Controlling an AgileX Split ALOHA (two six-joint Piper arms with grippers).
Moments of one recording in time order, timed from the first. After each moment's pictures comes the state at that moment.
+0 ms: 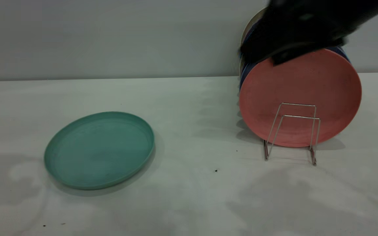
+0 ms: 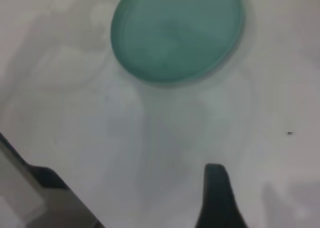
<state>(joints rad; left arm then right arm) 0.18 1.69 -1.05 -0.35 0.70 0.32 0.39 1.58 -0.96 0.96 0.54 -0.88</state>
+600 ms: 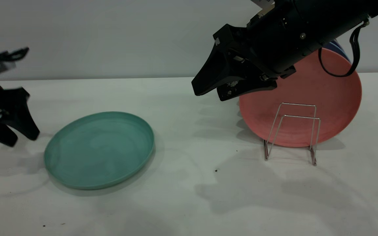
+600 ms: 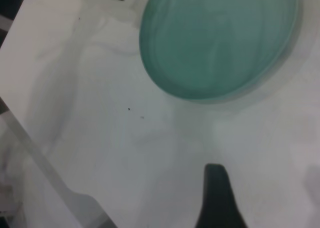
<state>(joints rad) 0.21 2.20 -1.28 -0.55 0.60 0.60 0.39 1.87 -1.08 1.28 0.62 -1.08</state>
